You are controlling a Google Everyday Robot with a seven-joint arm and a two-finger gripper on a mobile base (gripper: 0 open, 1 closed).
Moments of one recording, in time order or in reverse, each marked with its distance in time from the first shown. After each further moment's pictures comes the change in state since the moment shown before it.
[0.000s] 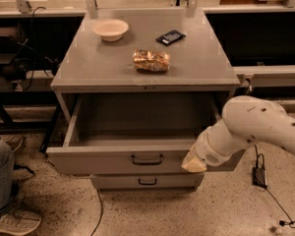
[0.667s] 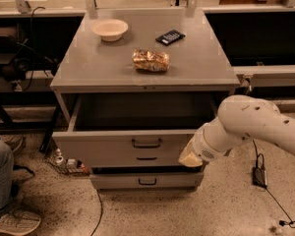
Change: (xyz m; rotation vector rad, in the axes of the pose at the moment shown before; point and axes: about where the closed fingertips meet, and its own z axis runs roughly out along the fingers) arm -0.013 -0.021 0.011 0.043 -0.026 -0.019
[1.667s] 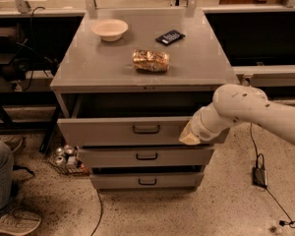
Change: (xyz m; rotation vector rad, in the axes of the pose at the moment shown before) arm -0.009 -0.091 0.025 0.106 -0.019 -0.095
